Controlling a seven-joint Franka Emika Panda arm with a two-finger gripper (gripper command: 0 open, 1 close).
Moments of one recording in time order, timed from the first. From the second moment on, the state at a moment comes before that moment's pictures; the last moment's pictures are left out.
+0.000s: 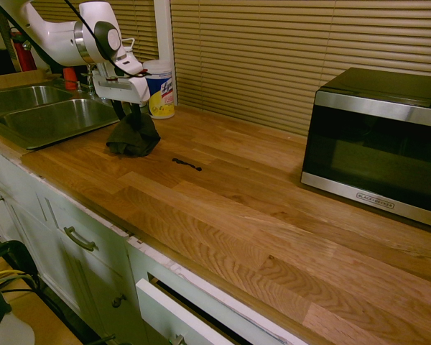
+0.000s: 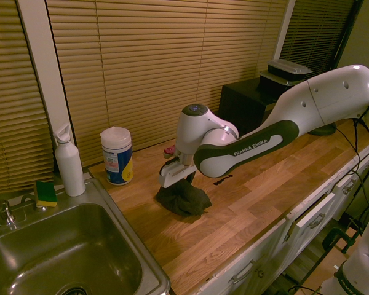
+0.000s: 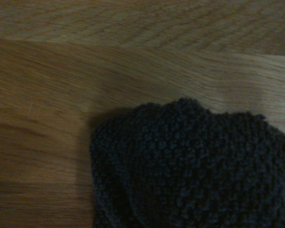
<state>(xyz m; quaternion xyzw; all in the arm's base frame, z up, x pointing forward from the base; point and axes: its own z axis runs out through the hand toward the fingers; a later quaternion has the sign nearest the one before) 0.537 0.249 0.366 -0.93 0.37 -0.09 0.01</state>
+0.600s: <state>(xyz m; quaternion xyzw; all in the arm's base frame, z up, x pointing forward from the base) 0.543 0.217 0.364 -0.92 0.39 -0.09 0.00</state>
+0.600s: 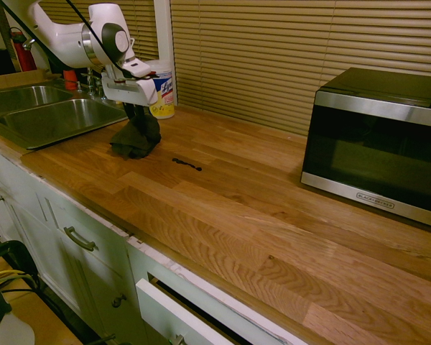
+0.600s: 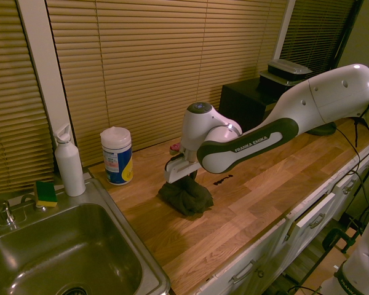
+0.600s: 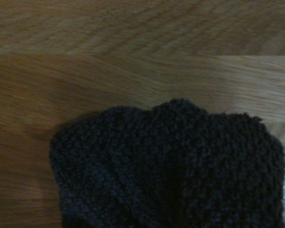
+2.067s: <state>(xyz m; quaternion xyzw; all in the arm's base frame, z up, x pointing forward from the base) 0.550 -0.018 0.348 -0.83 0.56 -0.09 -0.02</state>
